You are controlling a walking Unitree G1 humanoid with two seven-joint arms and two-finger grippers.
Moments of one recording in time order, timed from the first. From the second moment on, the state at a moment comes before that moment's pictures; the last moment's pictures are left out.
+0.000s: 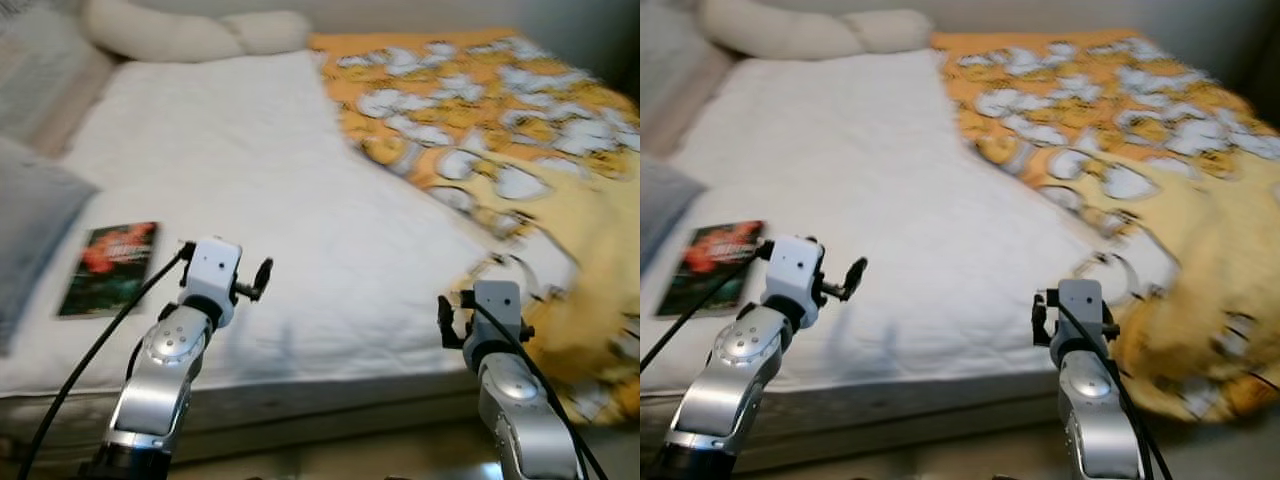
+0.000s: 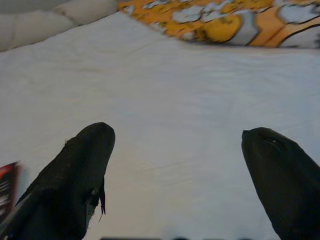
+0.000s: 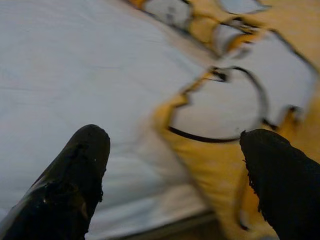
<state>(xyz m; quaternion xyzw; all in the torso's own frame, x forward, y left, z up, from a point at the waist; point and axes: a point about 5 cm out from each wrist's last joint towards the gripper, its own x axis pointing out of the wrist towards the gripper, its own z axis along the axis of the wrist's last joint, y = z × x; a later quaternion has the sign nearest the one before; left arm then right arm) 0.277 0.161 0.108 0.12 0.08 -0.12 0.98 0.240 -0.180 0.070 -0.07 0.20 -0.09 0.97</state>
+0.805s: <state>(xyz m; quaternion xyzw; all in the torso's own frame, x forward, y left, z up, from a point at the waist) 0.278 0.155 0.110 0.07 0.05 -0.11 0.99 0.259 -0.187 0.097 -0.04 0.10 -0.06 0.99</state>
